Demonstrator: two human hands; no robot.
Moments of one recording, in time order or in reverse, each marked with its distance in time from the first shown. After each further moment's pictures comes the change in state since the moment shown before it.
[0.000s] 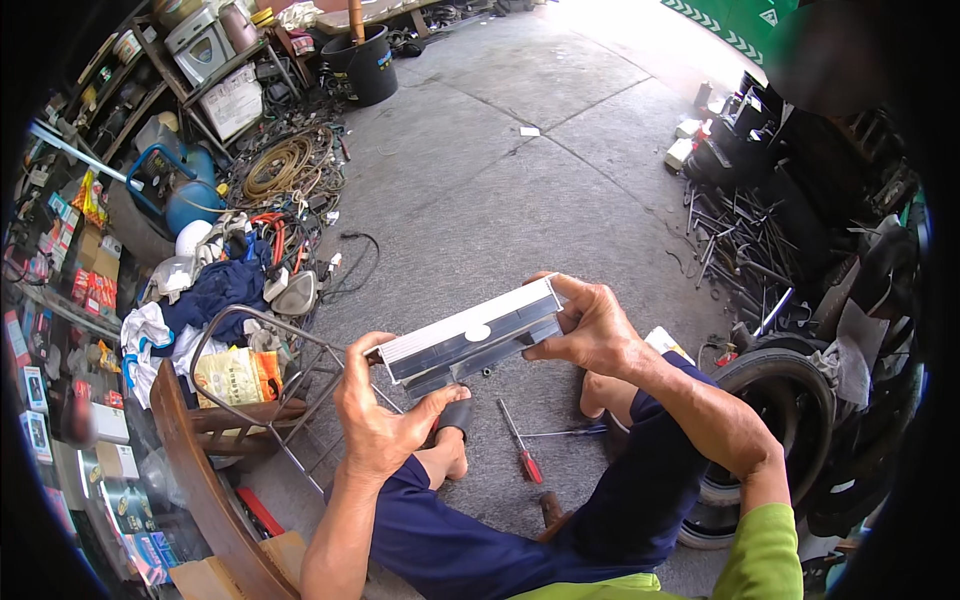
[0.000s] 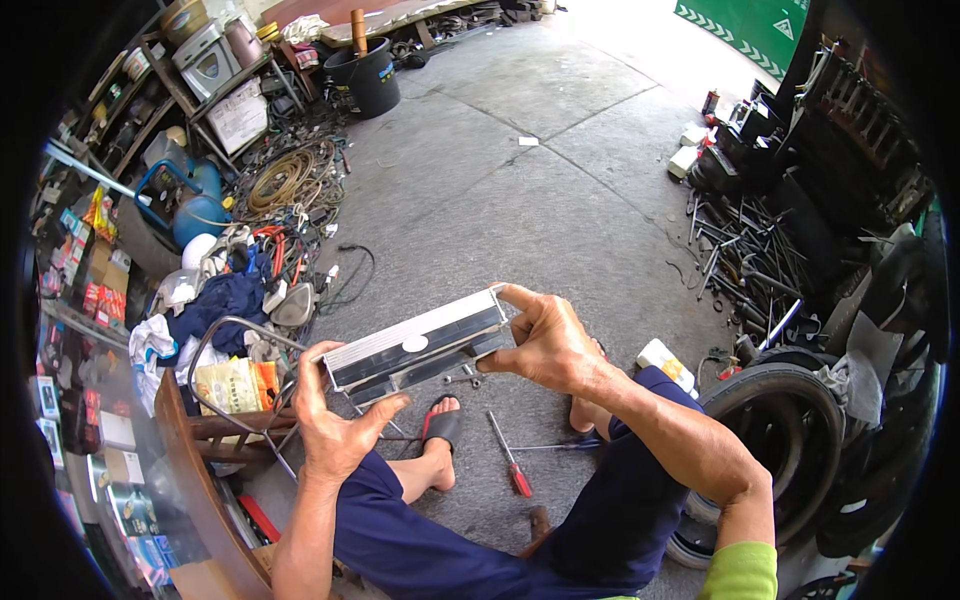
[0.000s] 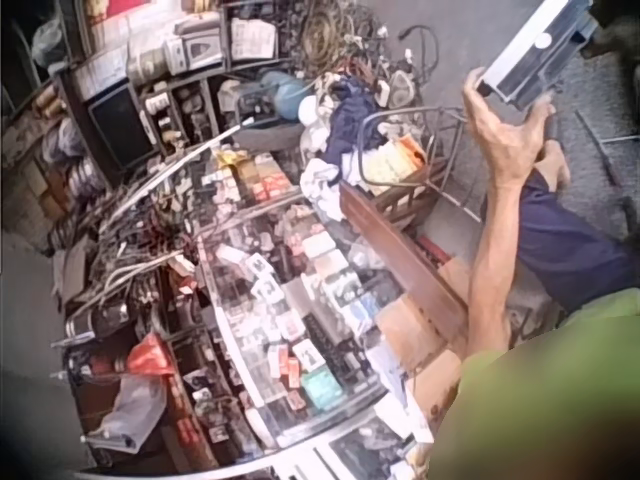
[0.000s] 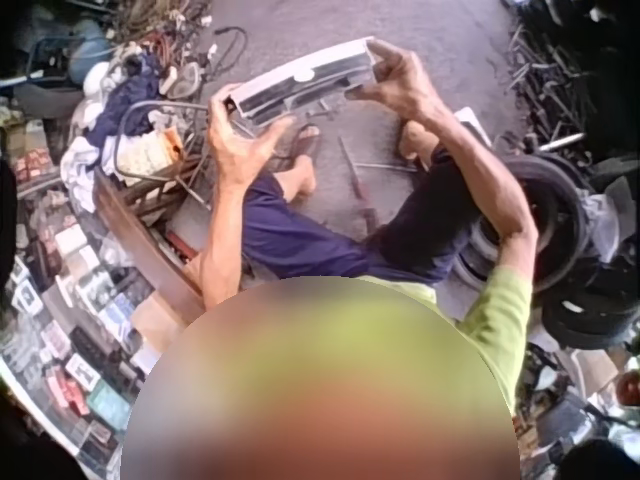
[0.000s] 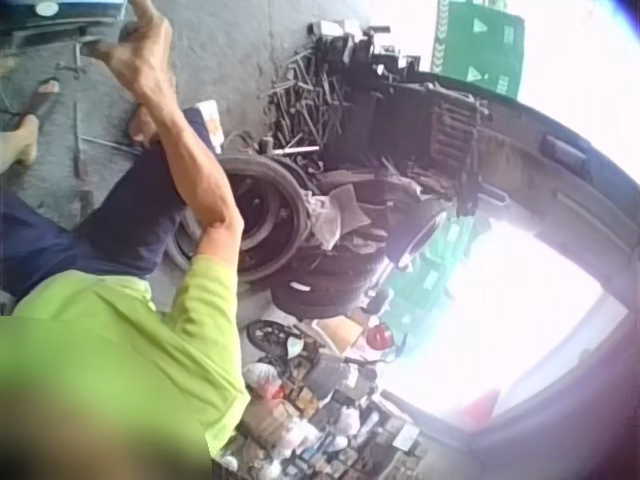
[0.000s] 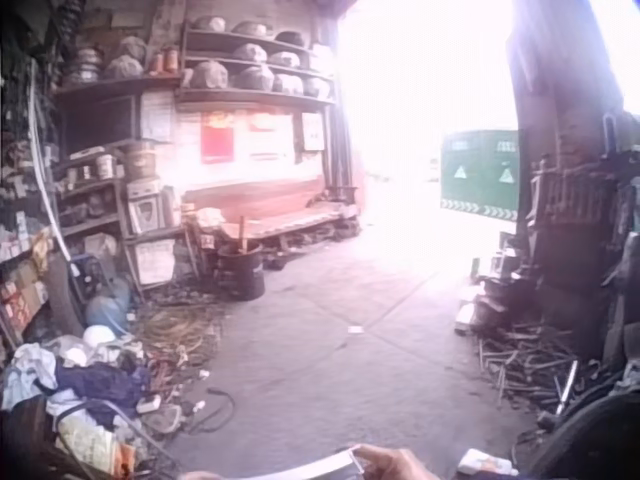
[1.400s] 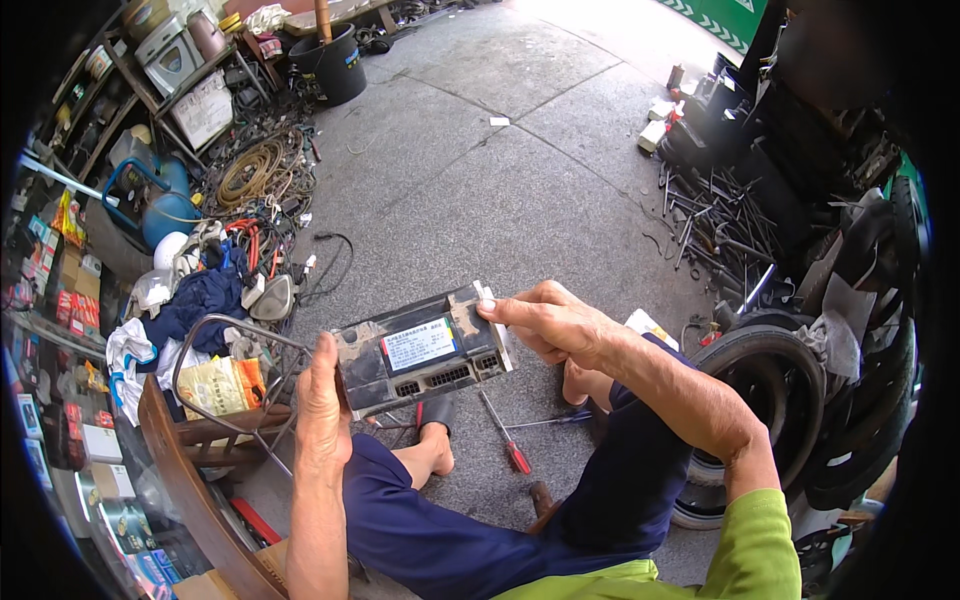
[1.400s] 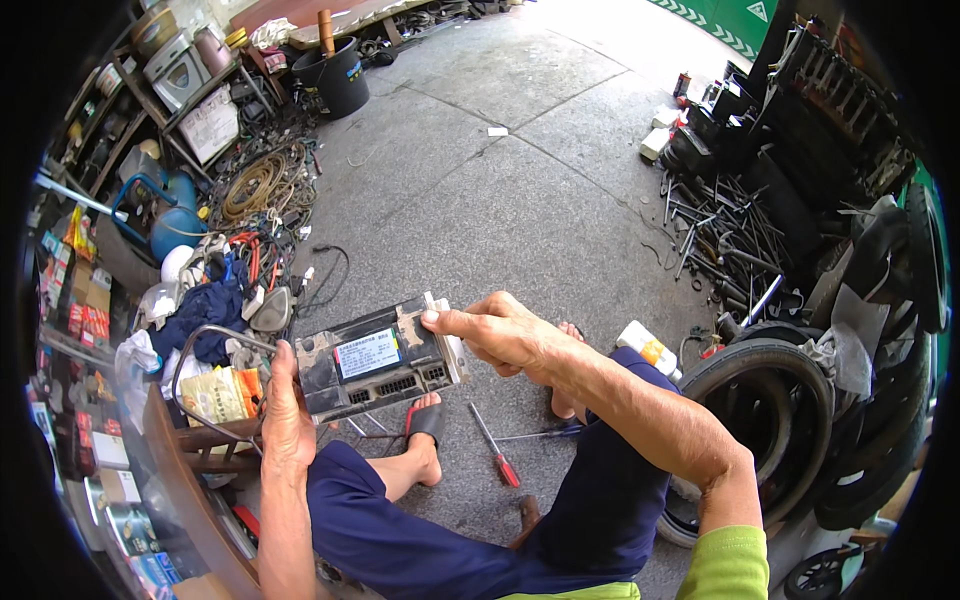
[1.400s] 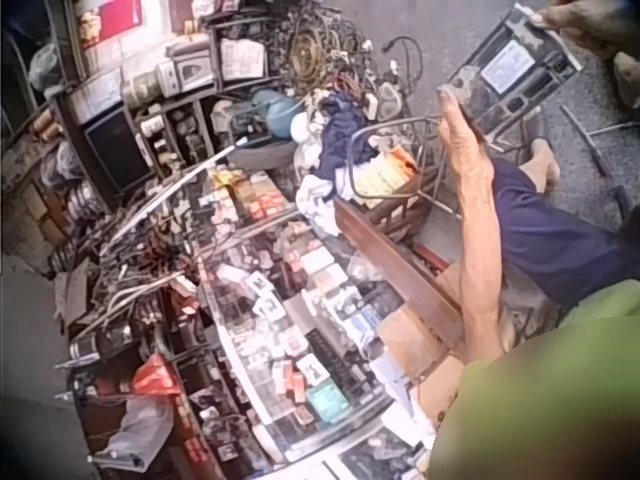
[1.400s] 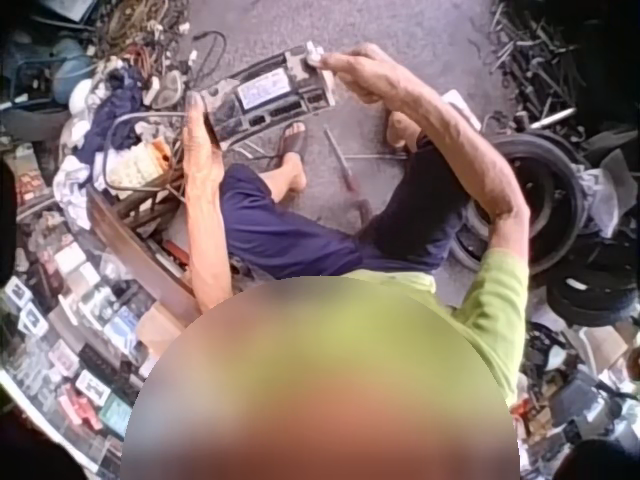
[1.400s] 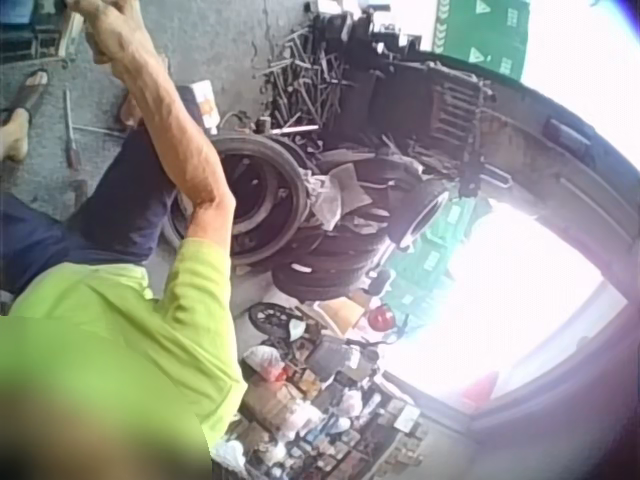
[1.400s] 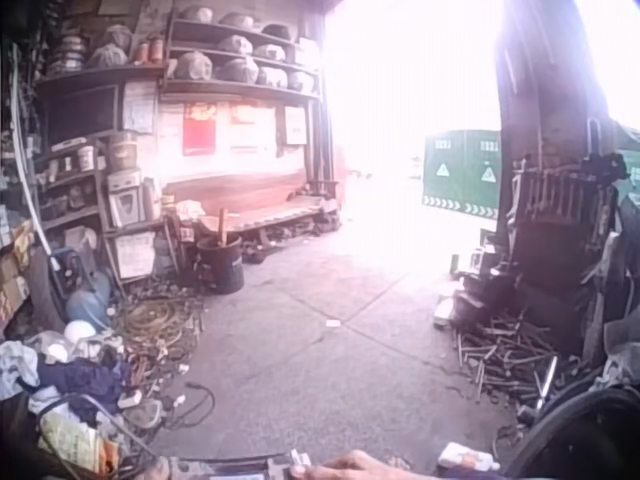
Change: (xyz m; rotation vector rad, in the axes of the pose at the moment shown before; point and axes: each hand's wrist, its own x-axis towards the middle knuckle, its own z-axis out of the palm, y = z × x) left_hand 0.005 -0.018 -0.016 -0.578 0.018 -0.802; right_hand 0.000 -0.009 0.001 0.395 -0.187 0.356
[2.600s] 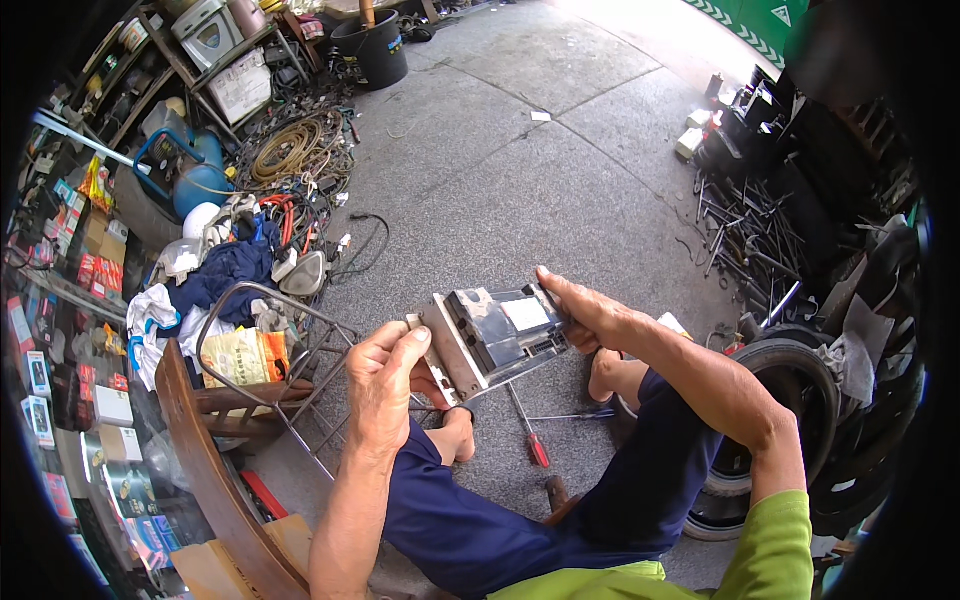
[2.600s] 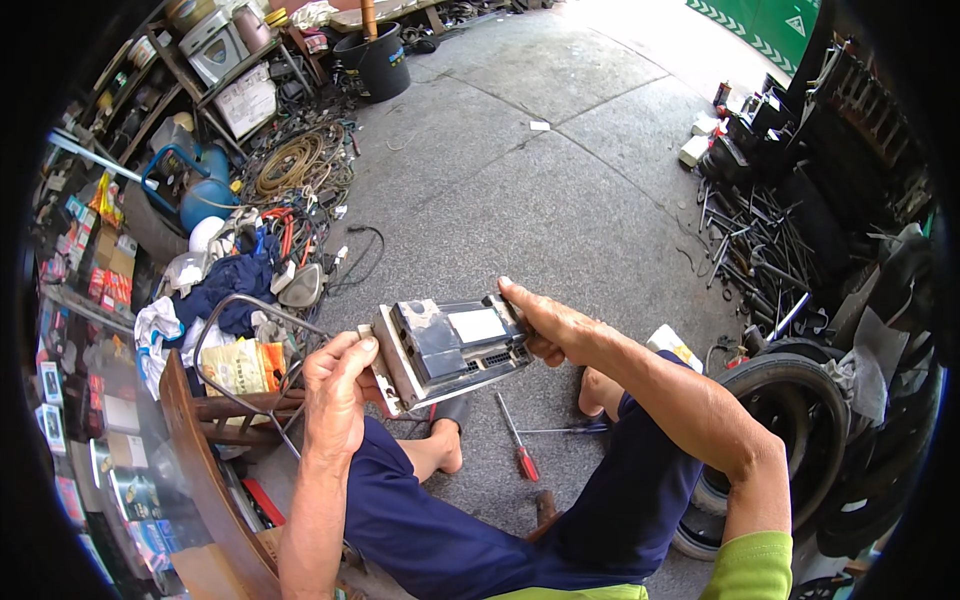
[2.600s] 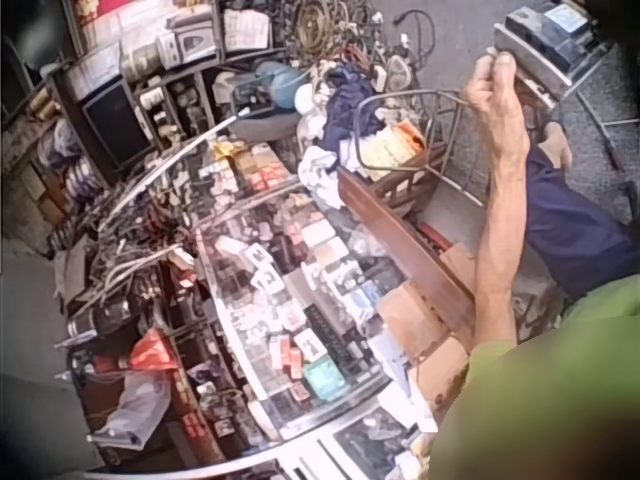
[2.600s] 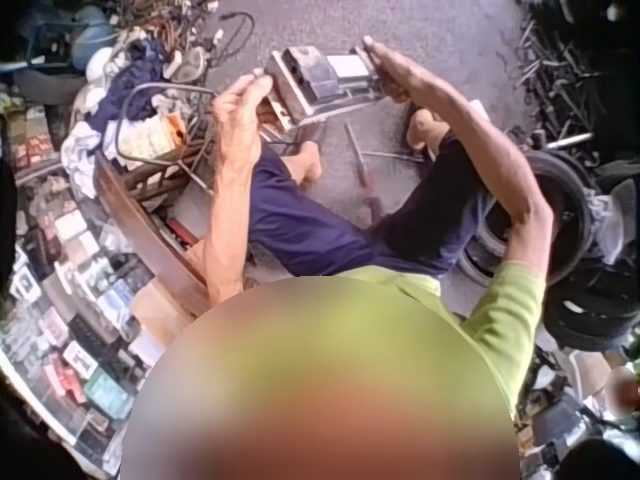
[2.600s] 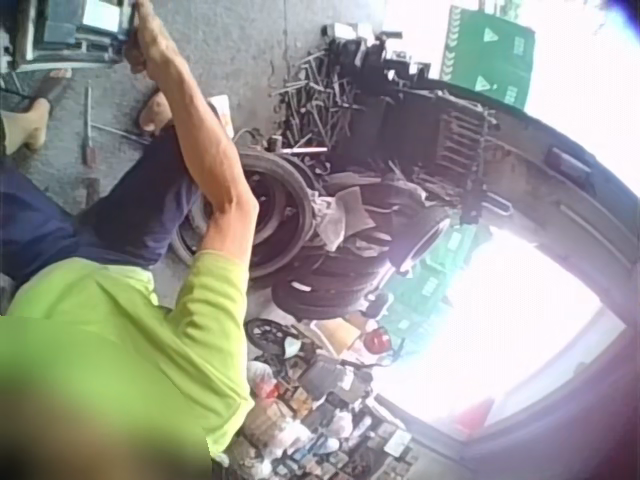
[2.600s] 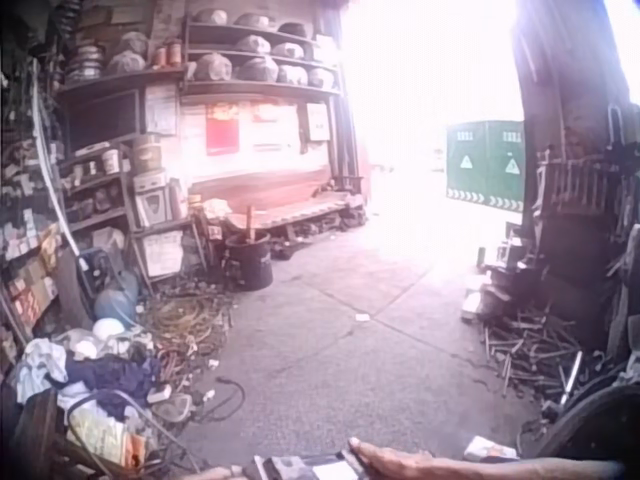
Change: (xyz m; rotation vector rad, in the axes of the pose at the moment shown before) left_hand -0.016 0.001 0.019 -0.065 -0.171 0.154; right_hand 0.046 0.046 -0.012 0.031 -0.068 0.218
